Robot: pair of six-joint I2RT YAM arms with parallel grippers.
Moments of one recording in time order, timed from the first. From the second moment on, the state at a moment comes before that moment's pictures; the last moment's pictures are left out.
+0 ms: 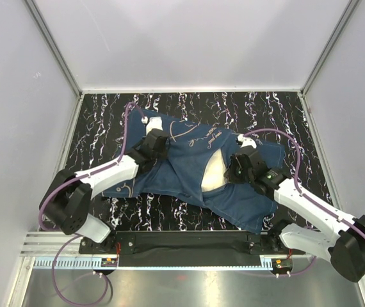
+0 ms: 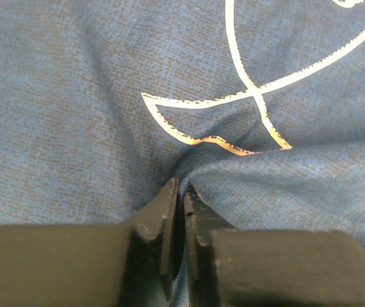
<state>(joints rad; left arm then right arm) -0.63 1.50 0.89 -0.11 -0.40 -0.52 0.63 1.05 0.70 -0.42 0.11 0.60</state>
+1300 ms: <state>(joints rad) -1.21 1.72 0.93 0.12 -0.48 -0.22 0.63 0.89 0.63 -0.43 0.18 0.69</state>
